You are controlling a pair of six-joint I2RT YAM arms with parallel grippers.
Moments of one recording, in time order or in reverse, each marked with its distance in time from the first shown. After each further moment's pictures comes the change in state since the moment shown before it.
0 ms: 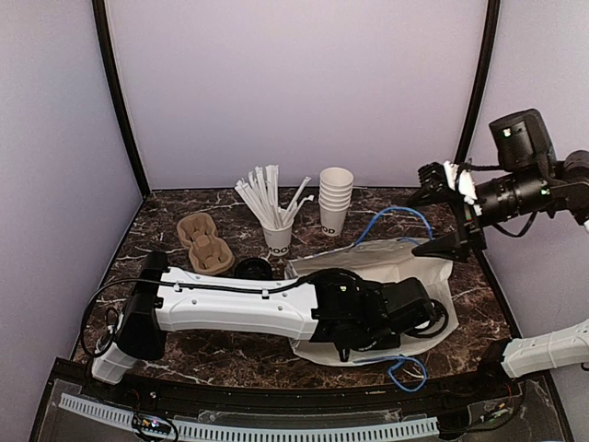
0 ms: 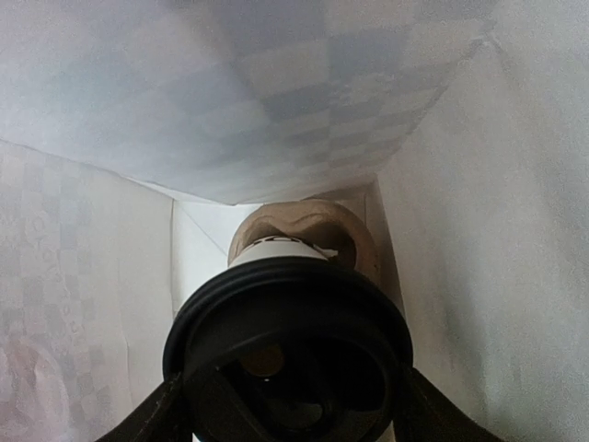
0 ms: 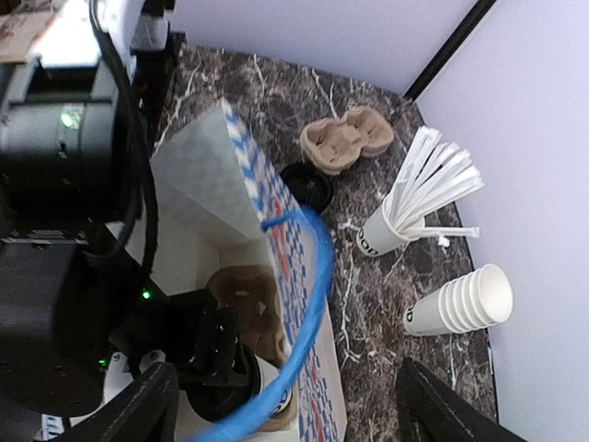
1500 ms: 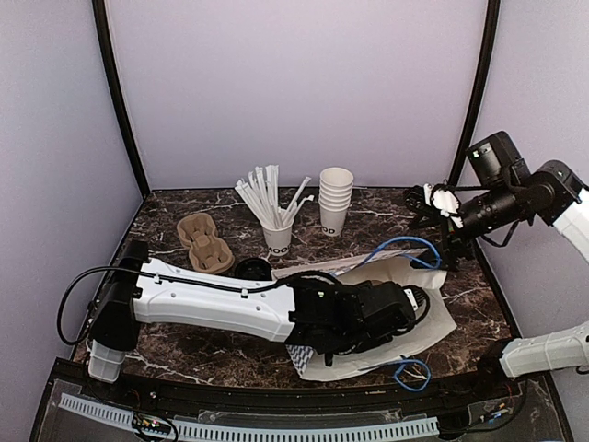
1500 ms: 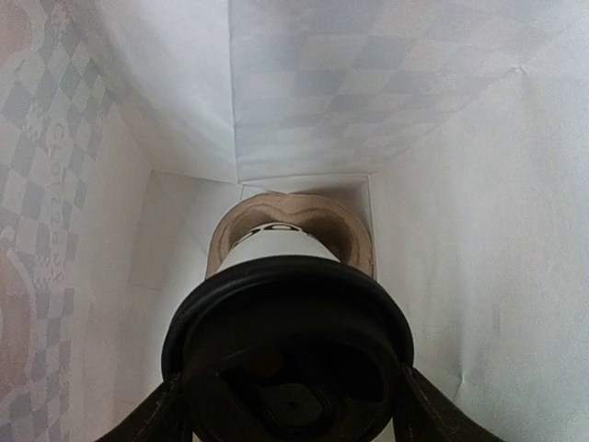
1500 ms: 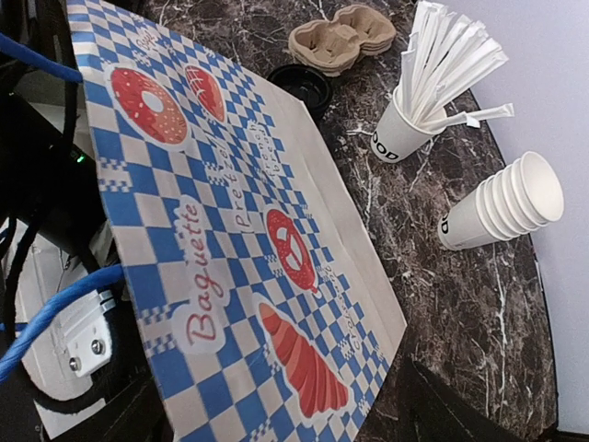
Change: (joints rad) left arm 0.008 -0.140 -0.268 0.166 -0.042 -0.266; right arm -0.189 0.009 -0.138 -0.039 -0.039 -0.042
